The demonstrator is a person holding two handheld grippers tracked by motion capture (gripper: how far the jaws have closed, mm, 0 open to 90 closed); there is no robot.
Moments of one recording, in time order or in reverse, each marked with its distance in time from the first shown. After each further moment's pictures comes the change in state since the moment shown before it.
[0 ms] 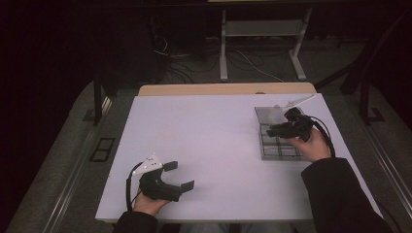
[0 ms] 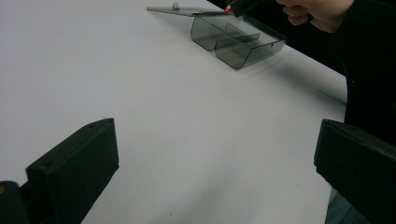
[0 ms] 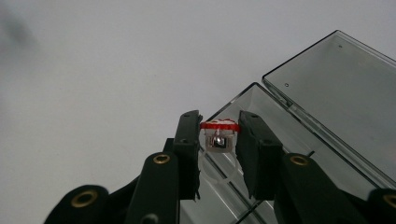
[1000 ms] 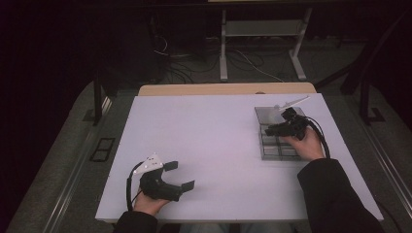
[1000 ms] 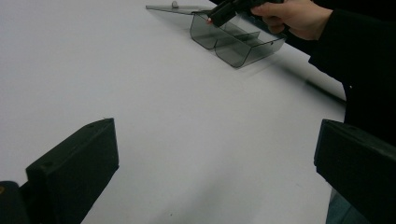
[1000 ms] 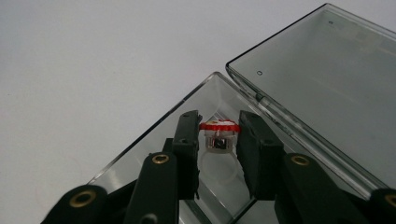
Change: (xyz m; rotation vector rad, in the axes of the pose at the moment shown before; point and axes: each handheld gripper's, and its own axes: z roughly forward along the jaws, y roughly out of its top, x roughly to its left) left arm 0.001 0.000 0.001 0.009 -0.004 0.007; right arm -0.030 -0.008 0.033 0.013 -0.001 0.058
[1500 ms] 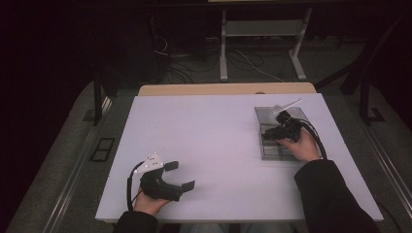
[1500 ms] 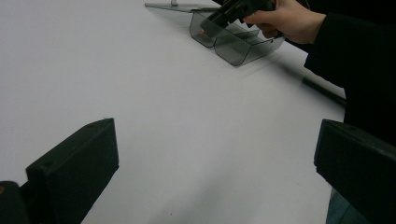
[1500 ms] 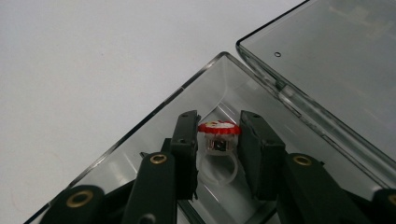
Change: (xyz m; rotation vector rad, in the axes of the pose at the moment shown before) left arm 0.000 0.000 0.001 0.006 -0.004 -0.002; right arm 0.002 -0.002 0.020 0.063 -0.005 -0.016
